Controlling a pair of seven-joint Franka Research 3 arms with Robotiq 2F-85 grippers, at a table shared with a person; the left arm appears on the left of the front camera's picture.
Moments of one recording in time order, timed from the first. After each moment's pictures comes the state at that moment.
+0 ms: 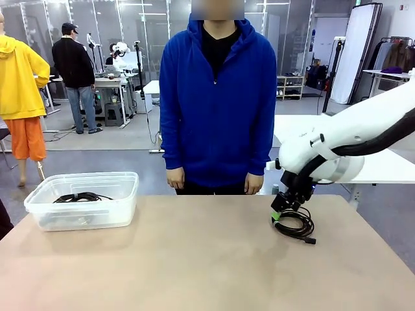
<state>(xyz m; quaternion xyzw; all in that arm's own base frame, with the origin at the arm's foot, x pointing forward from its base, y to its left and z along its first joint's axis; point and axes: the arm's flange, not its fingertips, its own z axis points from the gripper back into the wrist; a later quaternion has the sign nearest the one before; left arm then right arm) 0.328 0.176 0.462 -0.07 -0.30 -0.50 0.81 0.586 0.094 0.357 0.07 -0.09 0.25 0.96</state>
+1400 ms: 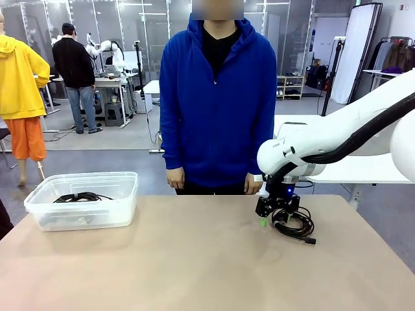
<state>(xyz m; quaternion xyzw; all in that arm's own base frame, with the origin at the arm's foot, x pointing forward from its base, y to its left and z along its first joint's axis) 0.328 0.177 0.462 -0.07 -0.30 -0.50 0.81 0.640 0.128 0.299 0.05 0.02 0.15 0.99</state>
